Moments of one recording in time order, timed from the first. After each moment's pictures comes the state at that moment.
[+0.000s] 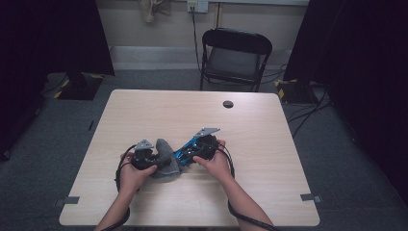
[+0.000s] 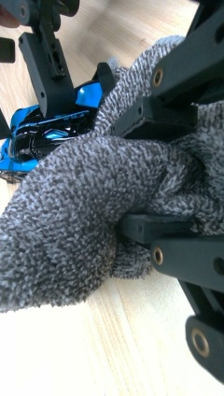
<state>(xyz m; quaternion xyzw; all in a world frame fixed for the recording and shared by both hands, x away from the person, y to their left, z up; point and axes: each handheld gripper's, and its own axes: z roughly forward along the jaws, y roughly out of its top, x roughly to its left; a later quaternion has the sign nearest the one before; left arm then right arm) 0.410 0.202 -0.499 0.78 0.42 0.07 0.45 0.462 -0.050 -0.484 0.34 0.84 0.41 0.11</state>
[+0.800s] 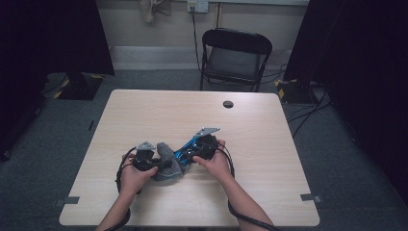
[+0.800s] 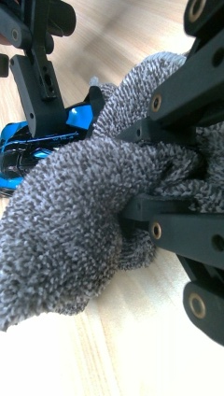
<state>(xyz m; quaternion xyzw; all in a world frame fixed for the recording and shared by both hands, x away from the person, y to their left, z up) 0.403 0.196 -0.496 0.78 0.44 0.03 0.44 0.462 -0.050 -0.483 0.34 0.84 0.40 0.11</state>
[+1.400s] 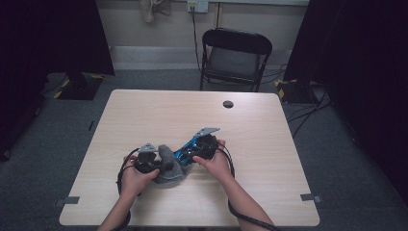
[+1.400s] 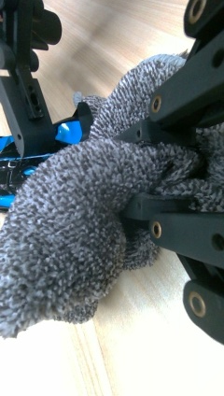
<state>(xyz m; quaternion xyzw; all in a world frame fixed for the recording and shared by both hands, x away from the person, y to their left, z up) 0.396 0.190 -0.494 0.80 0.42 0.04 0.43 0.462 -0.050 -0.483 0.34 0.84 0.40 0.11</state>
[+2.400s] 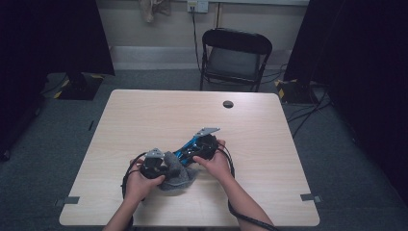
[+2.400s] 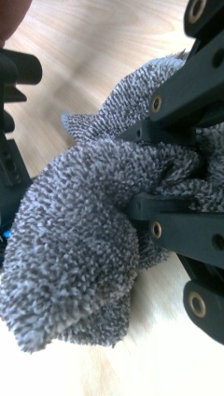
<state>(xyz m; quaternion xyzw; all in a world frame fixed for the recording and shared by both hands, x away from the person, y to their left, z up) 0.382 0.169 -0.493 0.81 0.39 0.01 0.43 0.462 -0.050 -0.483 0.34 0.84 0.40 0.11</state>
